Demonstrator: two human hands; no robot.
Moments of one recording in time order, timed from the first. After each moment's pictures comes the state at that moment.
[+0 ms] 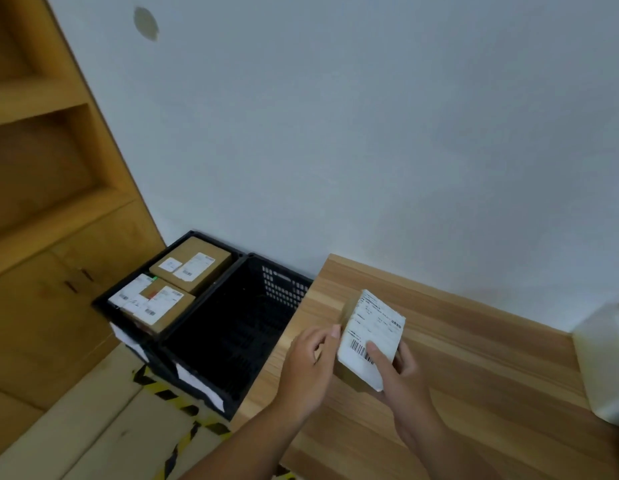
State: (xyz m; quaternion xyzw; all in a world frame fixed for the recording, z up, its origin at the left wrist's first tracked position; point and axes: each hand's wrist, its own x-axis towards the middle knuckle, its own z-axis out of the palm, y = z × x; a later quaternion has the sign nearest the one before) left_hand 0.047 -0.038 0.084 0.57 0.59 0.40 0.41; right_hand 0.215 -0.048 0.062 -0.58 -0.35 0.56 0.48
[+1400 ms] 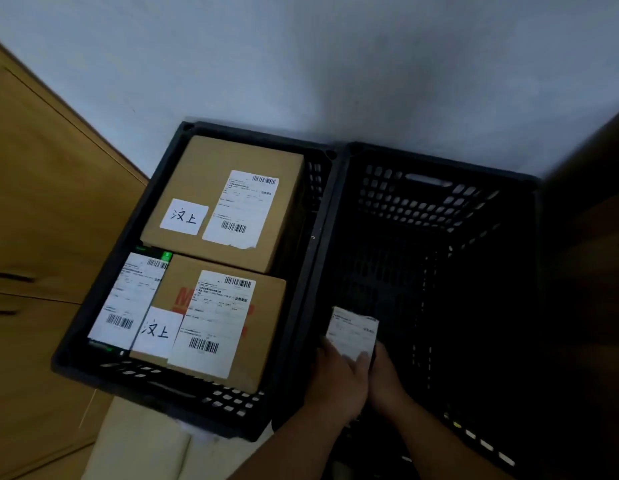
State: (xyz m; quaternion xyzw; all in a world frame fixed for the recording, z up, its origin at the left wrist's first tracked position) left_hand -0.365 0.244 -0.332 0.49 0.69 -0.03 0.53; right_hand -0.269 0.218 -0.383 -0.68 -0.24 0.63 0.31
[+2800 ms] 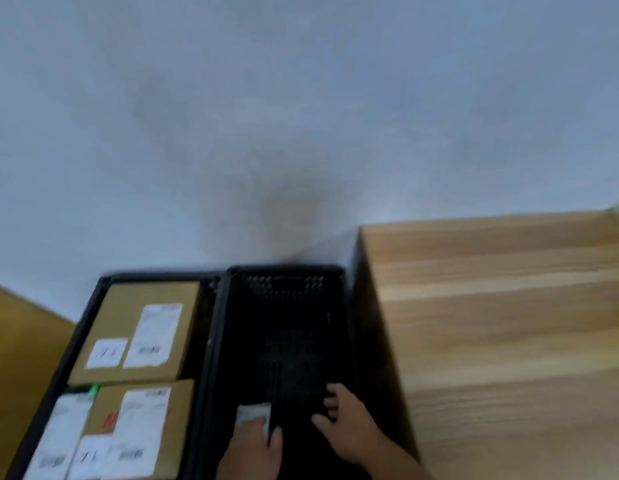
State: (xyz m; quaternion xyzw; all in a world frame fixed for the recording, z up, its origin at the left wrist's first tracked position) left_hand -0.324 0.216 -0.141 0.68 0.60 -0.09 0.41; right_hand -0.134 0.166 -0.157 -0.75 -0.28 0.57 0.17
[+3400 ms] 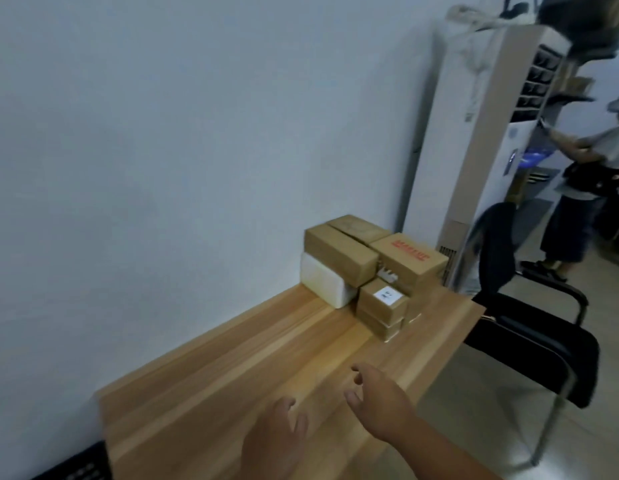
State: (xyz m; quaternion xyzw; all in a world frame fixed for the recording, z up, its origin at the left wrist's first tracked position) left_hand 0.093 -0.030 0.073 0.90 0.30 0.03 0.33; right_hand 0.217 -0.192 0.100 -0.93 -0.22 0.10 0.26
